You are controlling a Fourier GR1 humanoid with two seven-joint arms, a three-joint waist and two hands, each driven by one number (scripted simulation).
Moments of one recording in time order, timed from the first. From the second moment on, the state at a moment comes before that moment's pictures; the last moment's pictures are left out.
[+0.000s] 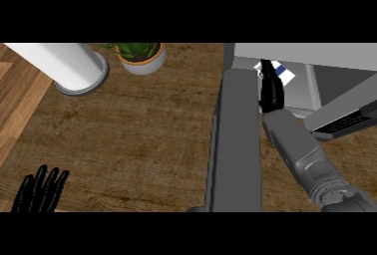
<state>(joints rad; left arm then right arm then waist) 0.48 0.11 0.07 -1.83 0.29 -0.45 -0.46 -0.98 -0.12 -0.10 -0.11 0.13 -0.69 -0.69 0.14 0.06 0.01</state>
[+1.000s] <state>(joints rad) 0.57 0.09 0.07 -1.87 0.29 -0.46 -0.44 -0.71 -0.06 -0.24 -0.16 -0.01 -0.33 -1.02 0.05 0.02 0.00</state>
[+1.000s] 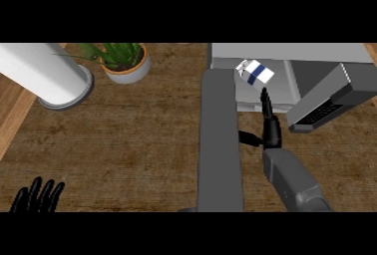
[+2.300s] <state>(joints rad) 0.44 0.09 -0.12 -1.75 0.04 -0.50 -0.39 -0.19 -0.19 -0.18 -0.55 -0.05 -0.02 -1.03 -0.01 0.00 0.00</state>
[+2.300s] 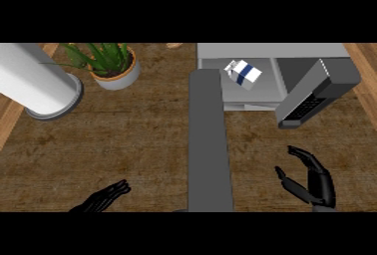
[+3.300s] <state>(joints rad) 0.02 0.02 -0.33 -1.37 -0.22 -0.28 -0.35 0.06 -0.36 -0.27 -0.73 -0.21 0.18 -0.99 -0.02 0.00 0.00</state>
